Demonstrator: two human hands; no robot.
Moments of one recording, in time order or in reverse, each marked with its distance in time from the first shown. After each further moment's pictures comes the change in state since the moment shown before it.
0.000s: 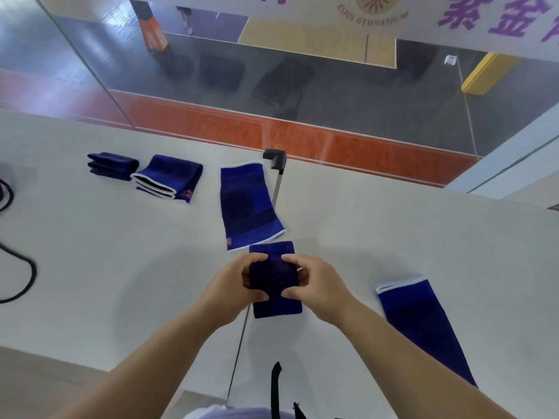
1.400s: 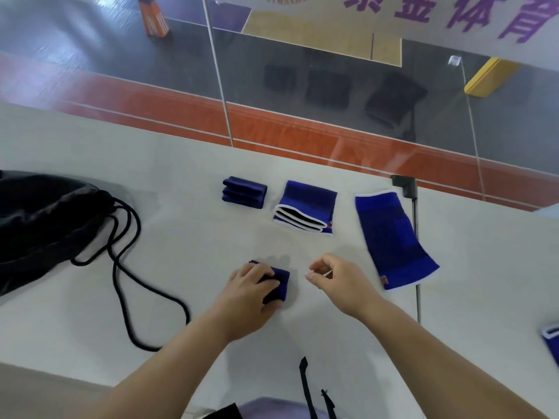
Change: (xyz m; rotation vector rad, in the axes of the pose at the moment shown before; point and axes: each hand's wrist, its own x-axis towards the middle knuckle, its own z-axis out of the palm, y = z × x) left_hand 0.025 -0.137 -0.285 0.806 0.131 0.622; right_hand 0.141 -0.160 0.198 -0.230 0.050 0.149
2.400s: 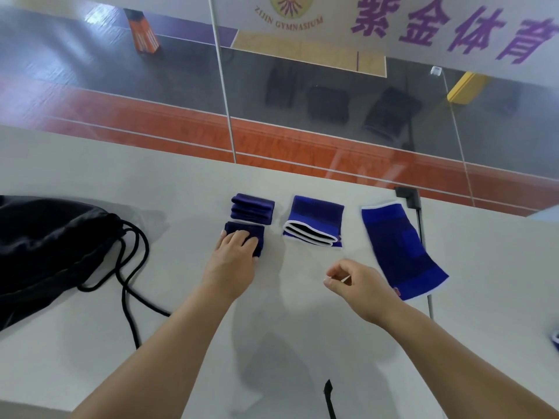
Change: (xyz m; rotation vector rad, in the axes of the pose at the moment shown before) left_hand 0.055 -0.061 -0.033 0.152 0.112 -0.196; right_hand -0.003 -0.024 -0.015 -0.085 0.062 0.006
